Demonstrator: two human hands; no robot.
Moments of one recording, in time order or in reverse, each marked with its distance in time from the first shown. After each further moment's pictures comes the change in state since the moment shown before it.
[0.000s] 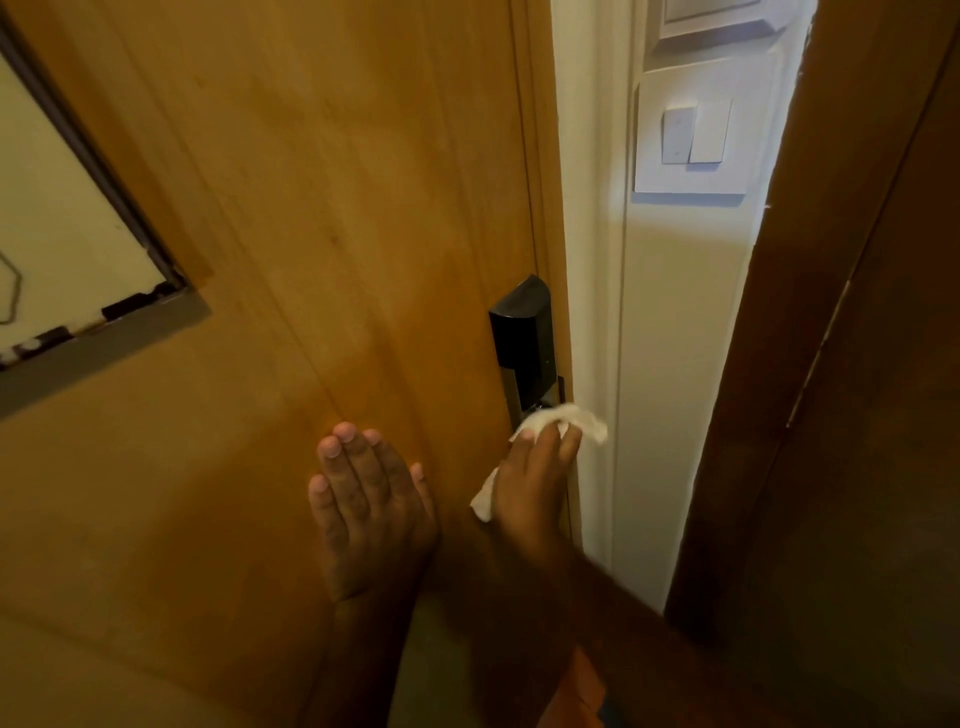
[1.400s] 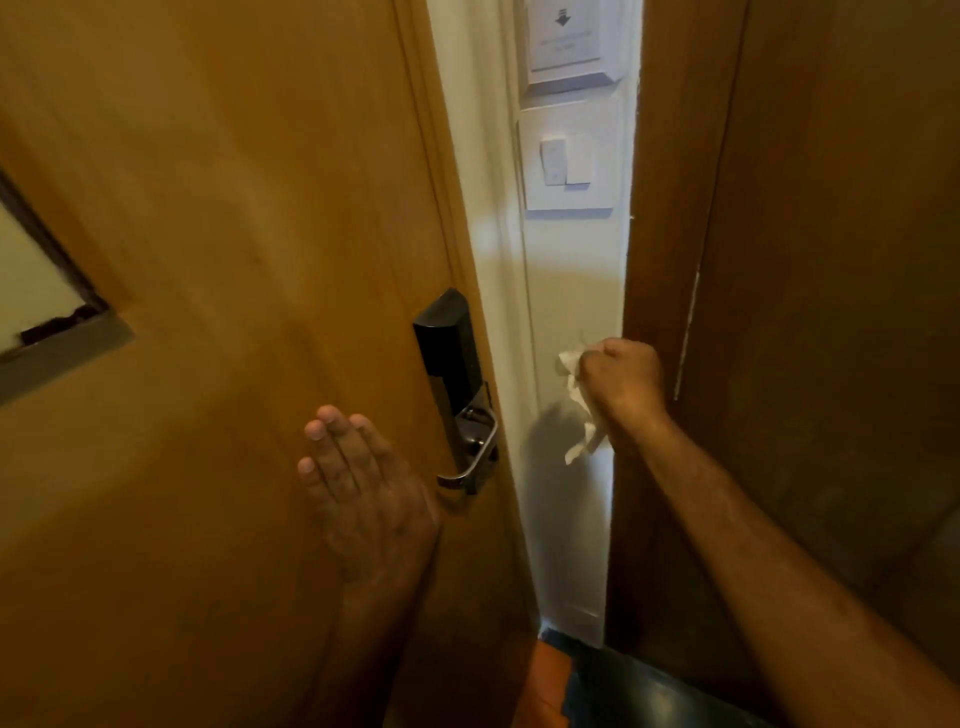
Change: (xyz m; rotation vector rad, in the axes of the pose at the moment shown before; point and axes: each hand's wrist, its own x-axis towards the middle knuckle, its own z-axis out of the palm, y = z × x) left_hand 0.008 0.038 -0.016 -0.174 -0.068 0.034; right_hand 0.047 -0.089 -0.172 0.121 0.096 0.190
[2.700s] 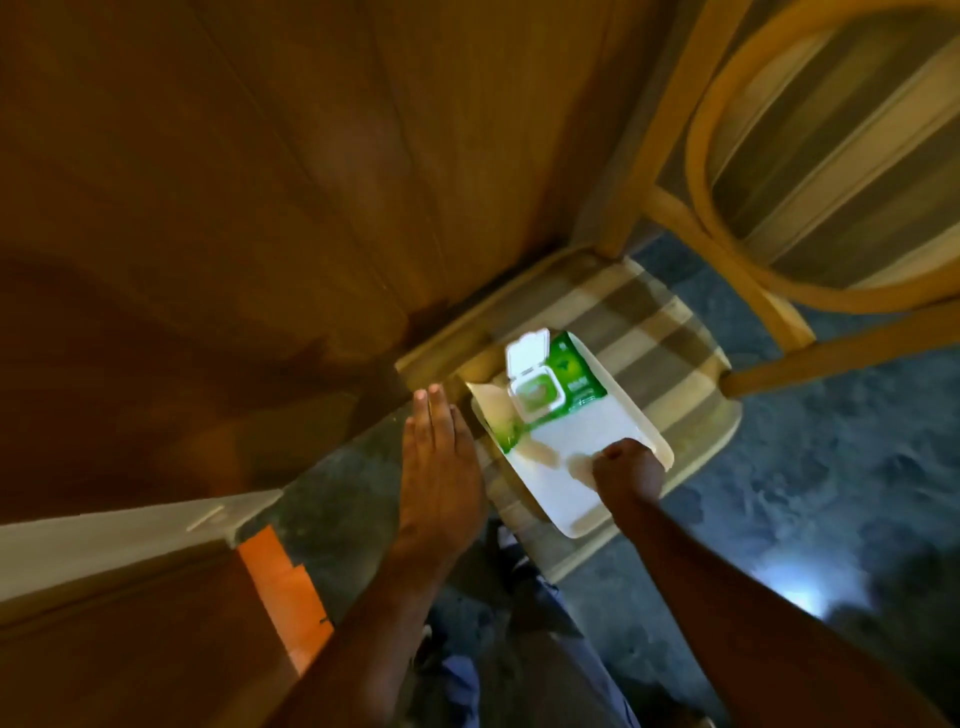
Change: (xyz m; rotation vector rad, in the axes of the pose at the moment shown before) left_hand -0.388 0.495 -0.255 -0.815 -1.055 1.357; right_hand -0.252 0.554 -0.538 -0.286 0.844 1.052
